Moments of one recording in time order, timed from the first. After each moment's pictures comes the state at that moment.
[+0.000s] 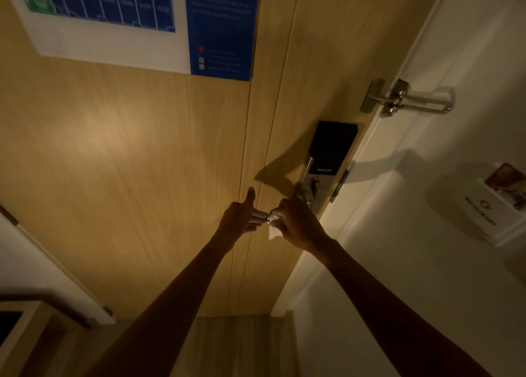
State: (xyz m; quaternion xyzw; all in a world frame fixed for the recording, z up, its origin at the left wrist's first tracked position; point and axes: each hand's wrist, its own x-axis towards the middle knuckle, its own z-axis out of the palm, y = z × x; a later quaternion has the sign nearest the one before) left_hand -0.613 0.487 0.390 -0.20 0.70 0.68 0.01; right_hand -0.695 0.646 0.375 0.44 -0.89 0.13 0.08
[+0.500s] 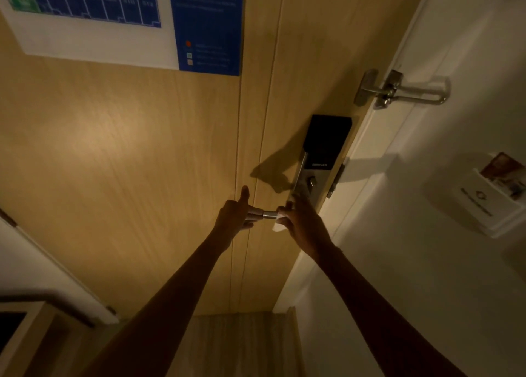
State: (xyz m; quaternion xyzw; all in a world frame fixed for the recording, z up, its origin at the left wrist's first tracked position) left_hand -0.613 0.492 0.386 -0.21 0.70 0.68 -0.02; right_hand -0.688 0.667 0.360 0.39 -0.90 0.17 0.13
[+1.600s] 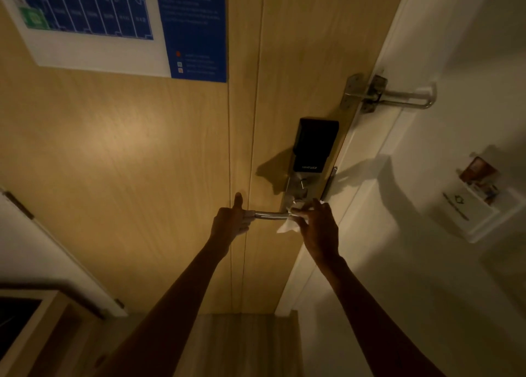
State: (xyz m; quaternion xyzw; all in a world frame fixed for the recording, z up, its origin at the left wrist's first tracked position) left_hand -0.608 0.511 0.379 -0.29 0.63 0.71 -0.07; right_hand -0.694 0.709 0.356 0.27 -0.91 0.27 0.18
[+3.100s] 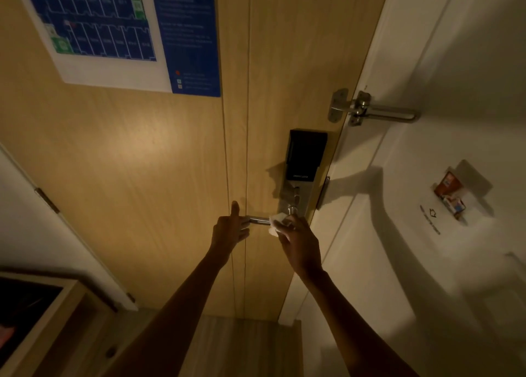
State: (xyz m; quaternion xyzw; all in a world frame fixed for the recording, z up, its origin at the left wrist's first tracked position) left_hand -0.597 0.549 0.390 -0.33 0.63 0.69 -0.14; right_hand -0.681 0.710 0.340 0.38 -0.85 0.33 0.14
